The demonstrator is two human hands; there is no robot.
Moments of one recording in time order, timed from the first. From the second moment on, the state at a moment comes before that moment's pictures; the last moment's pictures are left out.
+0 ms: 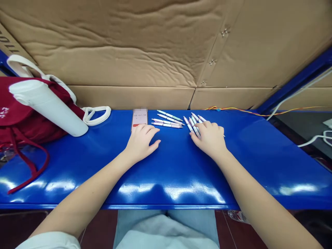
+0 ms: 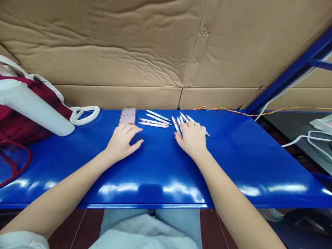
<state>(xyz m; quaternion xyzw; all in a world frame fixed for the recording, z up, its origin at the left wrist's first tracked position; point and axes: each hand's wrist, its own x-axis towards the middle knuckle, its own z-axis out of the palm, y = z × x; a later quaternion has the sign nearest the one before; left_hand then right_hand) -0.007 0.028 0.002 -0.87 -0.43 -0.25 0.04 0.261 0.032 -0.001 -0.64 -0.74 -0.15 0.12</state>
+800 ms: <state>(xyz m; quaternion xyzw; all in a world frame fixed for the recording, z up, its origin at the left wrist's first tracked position) -0.003 0.029 -0.004 -0.89 -0.40 -0.21 0.02 0.237 0.039 -0.018 -0.54 -0.82 -0.10 0.16</state>
